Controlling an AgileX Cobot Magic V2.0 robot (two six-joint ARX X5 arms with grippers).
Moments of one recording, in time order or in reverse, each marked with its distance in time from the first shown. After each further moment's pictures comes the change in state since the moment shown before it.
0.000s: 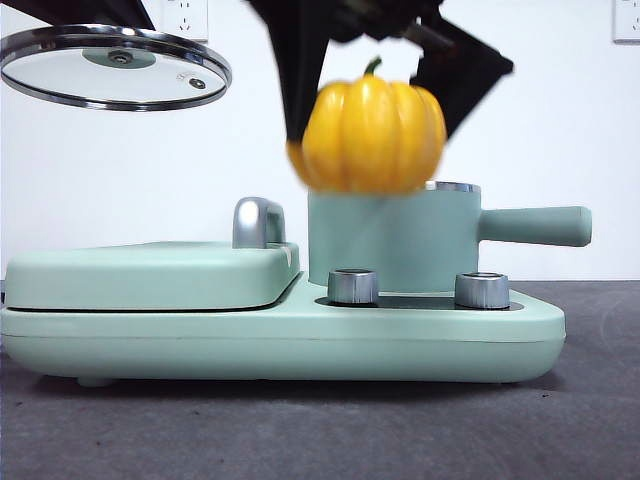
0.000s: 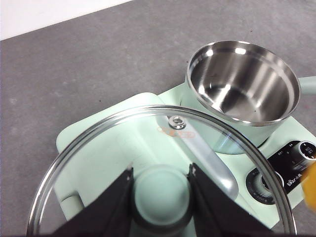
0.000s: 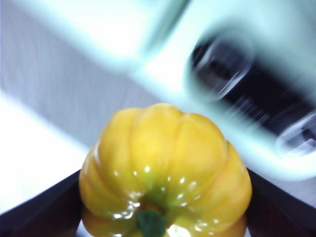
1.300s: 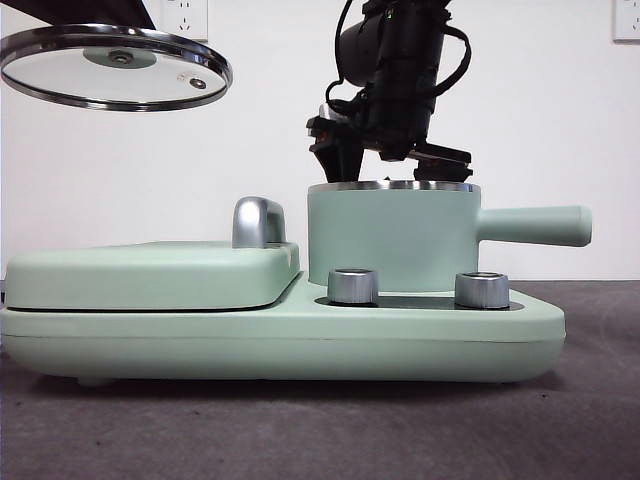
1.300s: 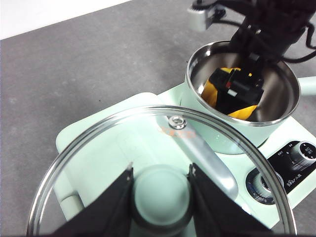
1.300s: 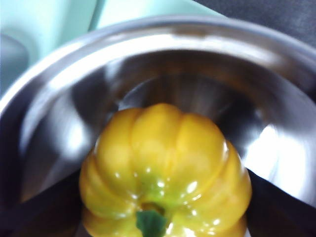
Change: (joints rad) left arm 0.000 0.000 0.000 0.000 0.000 -0.004; right arm -0.282 0.485 0.484 -0.042 0.051 -0.173
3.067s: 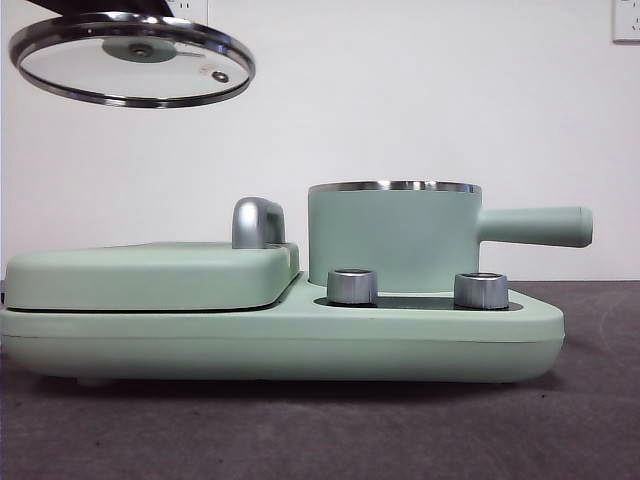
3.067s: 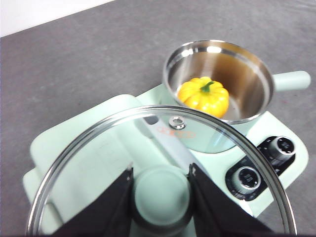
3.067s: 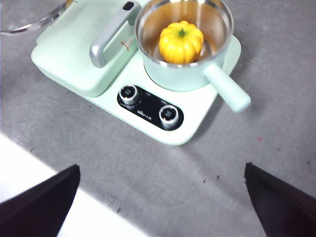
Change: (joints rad) left arm -0.071 0.000 0.000 0.006 0.000 -0.008; right arm 0.189 -1.388 -0.747 -0.003 0.150 0.070
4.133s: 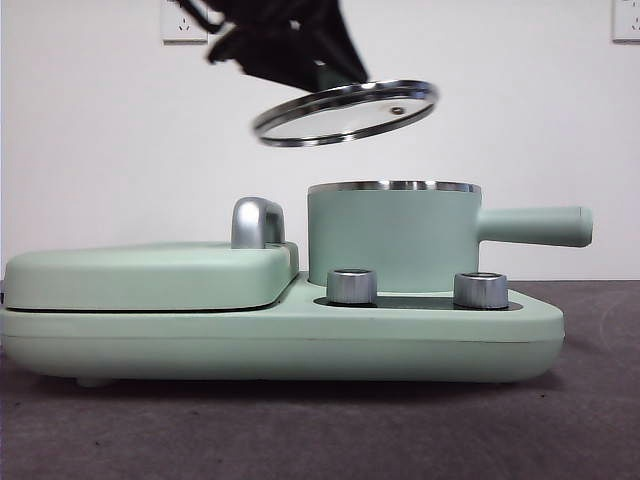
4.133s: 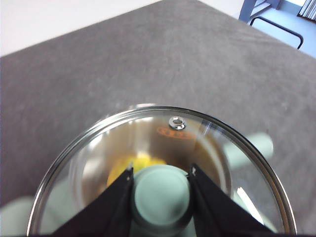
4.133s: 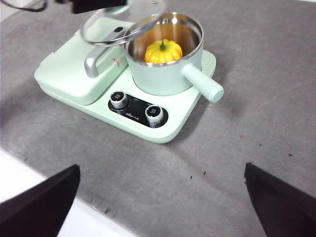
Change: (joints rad) left arm -0.216 0.473 0.204 0.385 -0.029 -0.093; right arm -0.002 -0.445 -0.214 0.000 0.060 0.016
